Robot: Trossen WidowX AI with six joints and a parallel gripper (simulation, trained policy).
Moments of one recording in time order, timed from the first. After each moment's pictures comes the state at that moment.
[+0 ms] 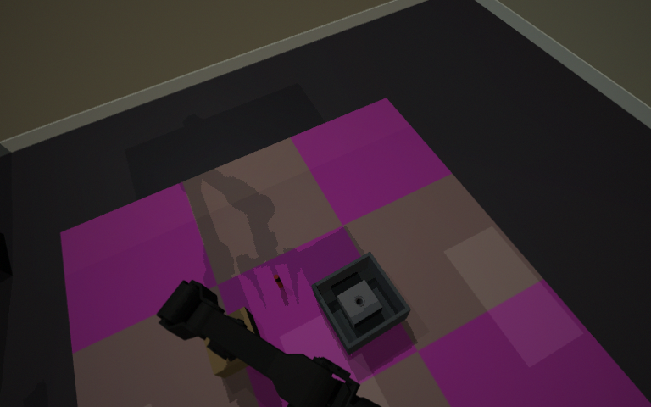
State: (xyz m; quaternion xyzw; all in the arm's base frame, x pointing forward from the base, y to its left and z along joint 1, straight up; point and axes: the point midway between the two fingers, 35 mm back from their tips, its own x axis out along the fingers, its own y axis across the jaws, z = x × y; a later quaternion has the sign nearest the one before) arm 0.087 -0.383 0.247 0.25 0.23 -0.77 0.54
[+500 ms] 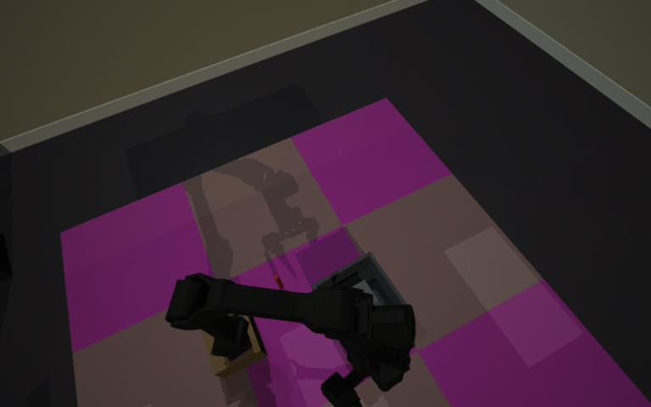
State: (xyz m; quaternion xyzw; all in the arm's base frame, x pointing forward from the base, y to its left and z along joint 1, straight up) arm 0.213 -0.283 0.203 0.25 0.37 -0.64 0.63
